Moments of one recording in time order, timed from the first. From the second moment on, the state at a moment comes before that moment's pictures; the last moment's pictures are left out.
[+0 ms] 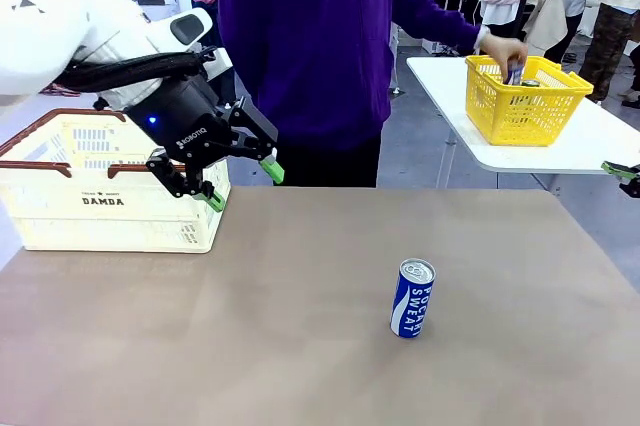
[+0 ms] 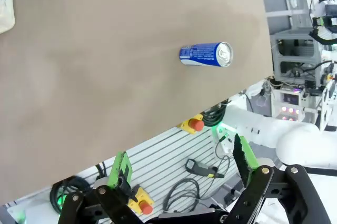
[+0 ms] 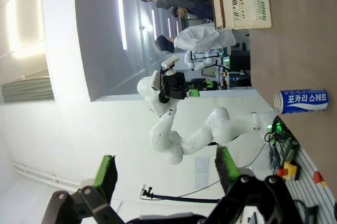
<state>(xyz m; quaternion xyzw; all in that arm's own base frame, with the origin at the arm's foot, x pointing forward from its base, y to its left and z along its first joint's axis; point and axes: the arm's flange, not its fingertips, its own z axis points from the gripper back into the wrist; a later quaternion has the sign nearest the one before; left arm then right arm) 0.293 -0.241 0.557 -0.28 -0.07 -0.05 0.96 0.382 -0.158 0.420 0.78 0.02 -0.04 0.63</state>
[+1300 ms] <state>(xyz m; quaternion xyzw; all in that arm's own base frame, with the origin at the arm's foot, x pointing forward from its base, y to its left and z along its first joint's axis) 0.347 -0.247 0.671 -0.25 -0.06 -0.22 0.94 0.382 -0.158 0.420 0.78 0.02 -0.04 0.63</state>
